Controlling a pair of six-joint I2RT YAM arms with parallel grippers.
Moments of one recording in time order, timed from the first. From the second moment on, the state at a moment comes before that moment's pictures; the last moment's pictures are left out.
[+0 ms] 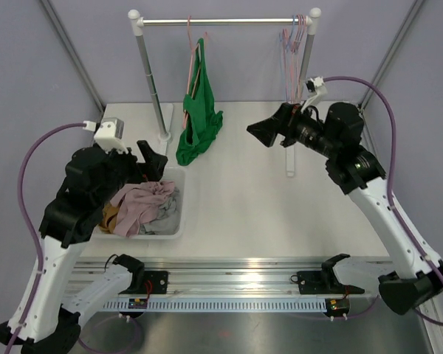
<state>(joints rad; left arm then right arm) -0.39 0.85 1.30 -0.80 -0.04 -0.35 0.42 1.09 1.32 -0.28 -0.42 0.51</state>
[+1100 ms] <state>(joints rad) -0.39 0.49 0.87 -0.68 -0.12 -0.31 0.74 2.33 2.65 -0.44 0.30 0.25</state>
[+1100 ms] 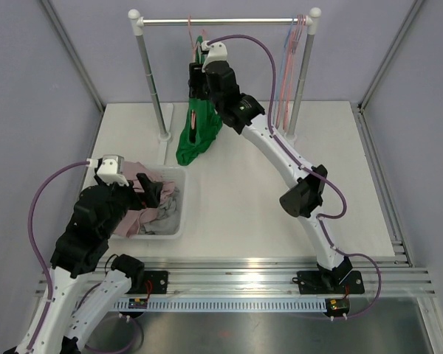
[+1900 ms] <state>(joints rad) -0.39 0.53 0.87 -0.68 -0.07 -0.30 0.74 2.32 2.61 -0.42 0.40 0.10</state>
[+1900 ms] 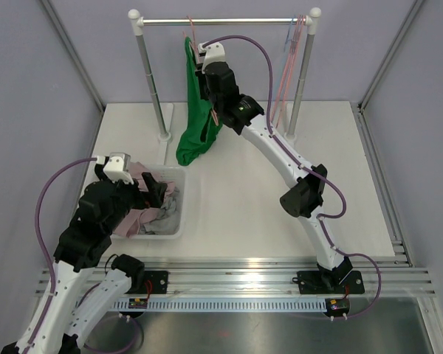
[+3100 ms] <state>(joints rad) -0.39 0.53 0.87 -0.68 -0.06 -0.30 0.72 2.05 2.50 -0.43 0.36 0.09</state>
